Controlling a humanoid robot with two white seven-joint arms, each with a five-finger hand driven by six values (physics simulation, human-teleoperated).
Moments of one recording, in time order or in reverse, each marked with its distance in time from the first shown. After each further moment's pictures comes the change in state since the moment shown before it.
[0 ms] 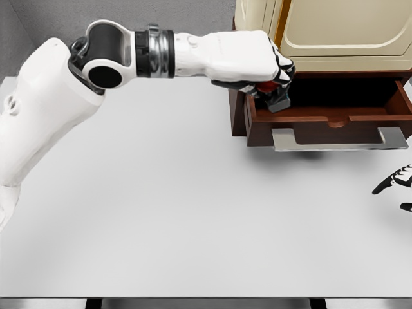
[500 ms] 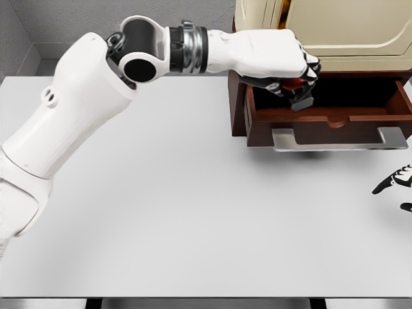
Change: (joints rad) left arm -0.034 -0.122 0.004 0.117 -0.036 0.001 -0.016; right arm 0.000 0.000 0.000 0.000 0.000 0.000 0.000
